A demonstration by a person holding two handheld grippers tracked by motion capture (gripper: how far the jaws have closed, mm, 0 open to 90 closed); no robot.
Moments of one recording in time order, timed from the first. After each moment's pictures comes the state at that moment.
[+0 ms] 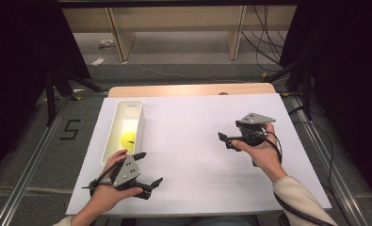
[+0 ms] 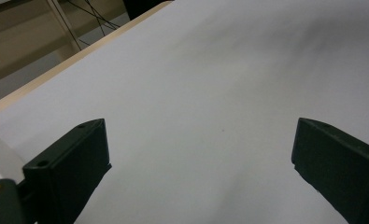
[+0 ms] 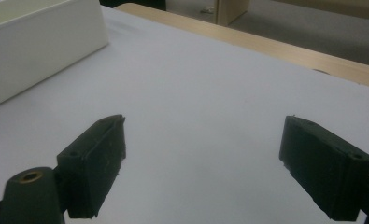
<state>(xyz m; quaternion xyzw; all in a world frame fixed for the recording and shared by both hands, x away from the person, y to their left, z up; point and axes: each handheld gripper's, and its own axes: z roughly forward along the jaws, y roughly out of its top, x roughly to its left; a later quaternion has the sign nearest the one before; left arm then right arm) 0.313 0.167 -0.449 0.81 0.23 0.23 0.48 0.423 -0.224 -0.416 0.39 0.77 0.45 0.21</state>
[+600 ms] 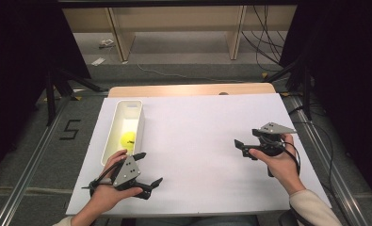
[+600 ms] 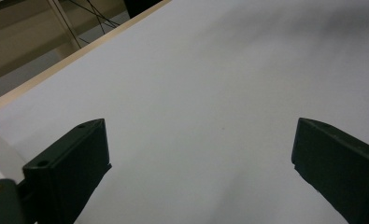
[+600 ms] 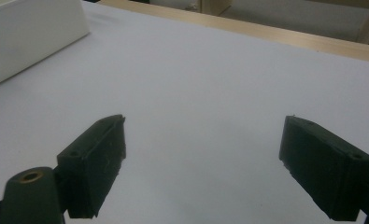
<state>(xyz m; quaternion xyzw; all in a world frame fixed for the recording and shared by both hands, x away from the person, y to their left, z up) 0.313 0.167 -0.450 0.81 0.23 0.23 0.48 0.396 -0.267 -0.426 0.43 0.76 0.45 0.21</state>
